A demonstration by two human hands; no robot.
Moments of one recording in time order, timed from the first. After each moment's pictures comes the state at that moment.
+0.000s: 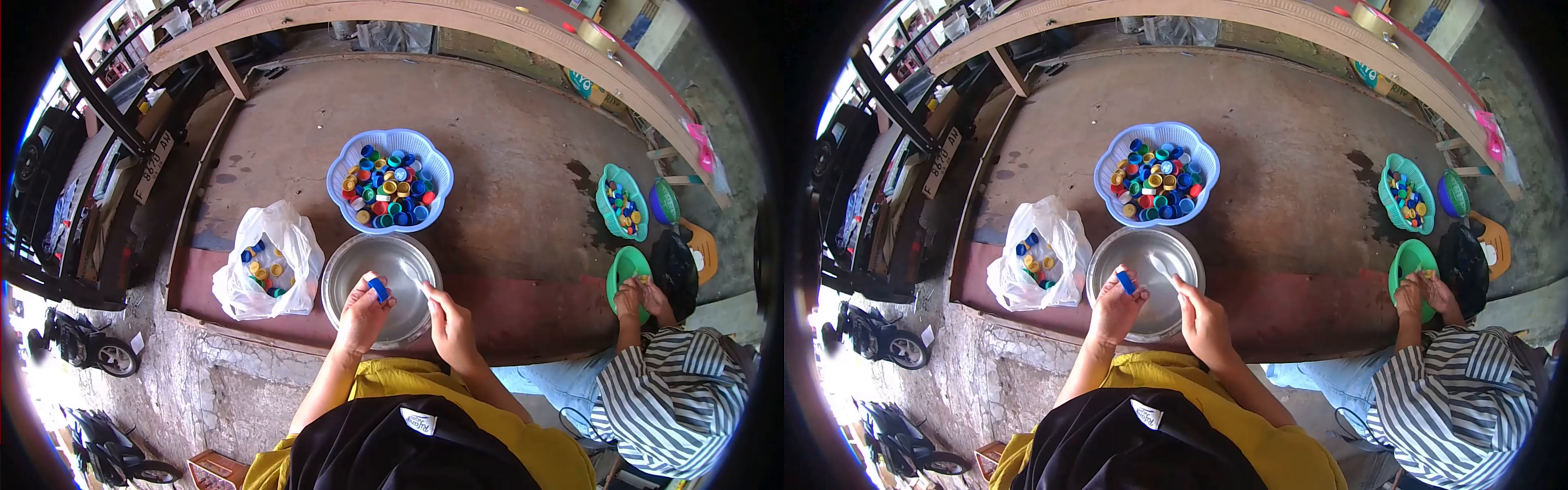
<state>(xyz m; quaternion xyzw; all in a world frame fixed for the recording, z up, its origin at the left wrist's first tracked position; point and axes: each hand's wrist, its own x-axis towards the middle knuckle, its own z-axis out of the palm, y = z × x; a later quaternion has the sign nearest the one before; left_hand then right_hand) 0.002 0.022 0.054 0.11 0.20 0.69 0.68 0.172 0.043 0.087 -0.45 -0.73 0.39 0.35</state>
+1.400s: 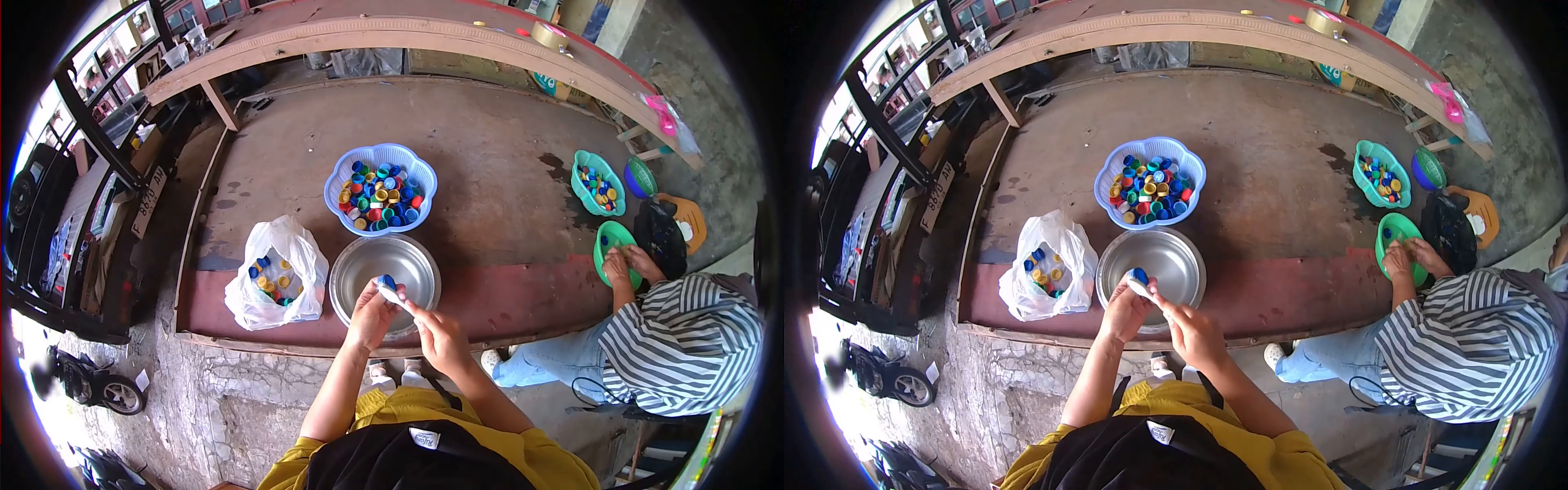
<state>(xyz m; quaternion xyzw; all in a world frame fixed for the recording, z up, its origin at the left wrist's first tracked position) -0.002 -0.003 0.061 0.16 0.28 0.62 0.72 0.158 -0.017 0.101 -0.39 -0.81 0.24 0.37</state>
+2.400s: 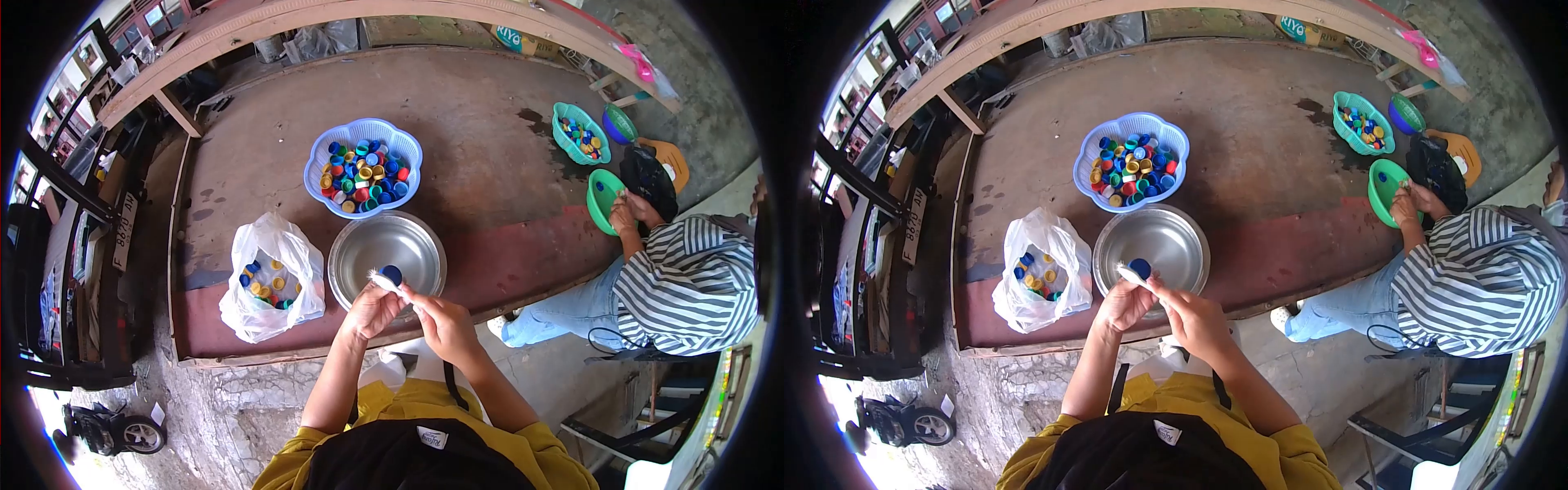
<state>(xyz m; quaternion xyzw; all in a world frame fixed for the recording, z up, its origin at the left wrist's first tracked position) -0.033 0.007 0.048 0.12 0.20 0.47 0.85 0.126 -0.036 0.104 -0.47 -0.76 0.27 0.35</state>
